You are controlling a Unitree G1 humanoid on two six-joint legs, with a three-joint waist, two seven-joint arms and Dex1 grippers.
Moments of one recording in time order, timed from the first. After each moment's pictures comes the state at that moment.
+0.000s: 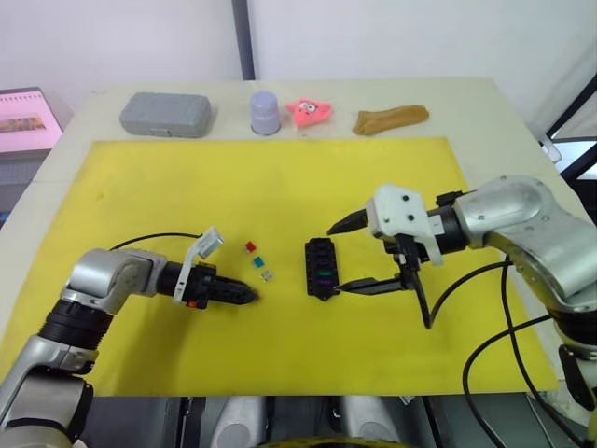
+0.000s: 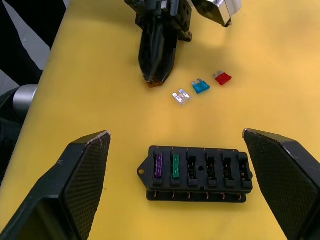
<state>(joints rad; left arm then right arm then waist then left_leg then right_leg) -0.48 0.78 -0.22 0.08 -0.64 1.10 -1.29 -0.70 -0.91 0.23 -0.53 0.50 0.80 1.17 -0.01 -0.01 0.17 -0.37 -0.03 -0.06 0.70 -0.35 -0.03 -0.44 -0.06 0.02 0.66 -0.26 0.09</state>
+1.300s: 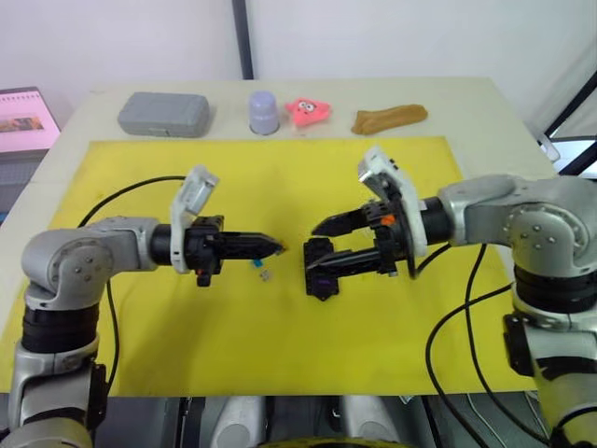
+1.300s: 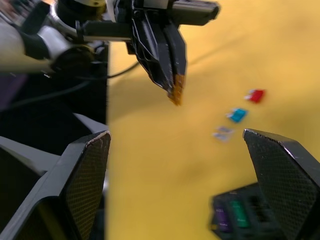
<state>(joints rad) -0.52 0.65 0.14 -0.29 -1.03 1.24 -1.00 -0.83 -0.60 -0.01 -0.38 0.96 1.53 0.85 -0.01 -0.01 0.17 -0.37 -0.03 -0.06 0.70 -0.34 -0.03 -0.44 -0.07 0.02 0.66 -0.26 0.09</state>
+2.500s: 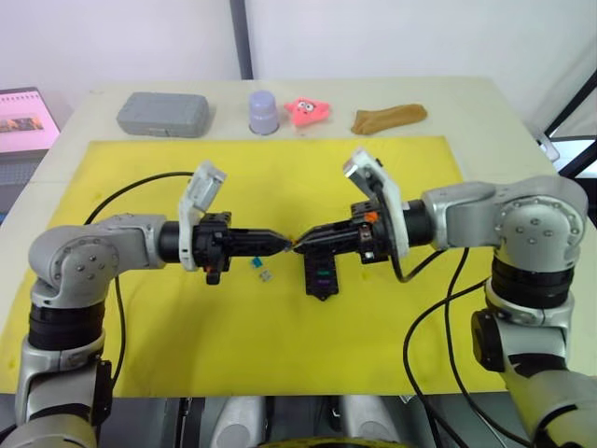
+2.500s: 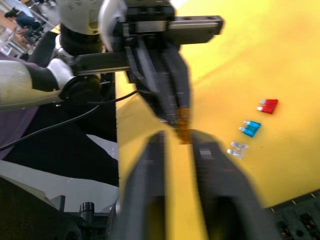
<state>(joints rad) -0.55 0.65 0.13 -0.30 -1.07 1.23 -0.95 -0.85 -0.49 -0.08 -0.34 1.08 1.61 0.64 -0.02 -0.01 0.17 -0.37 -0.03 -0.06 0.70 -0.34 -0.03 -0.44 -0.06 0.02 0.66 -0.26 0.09</state>
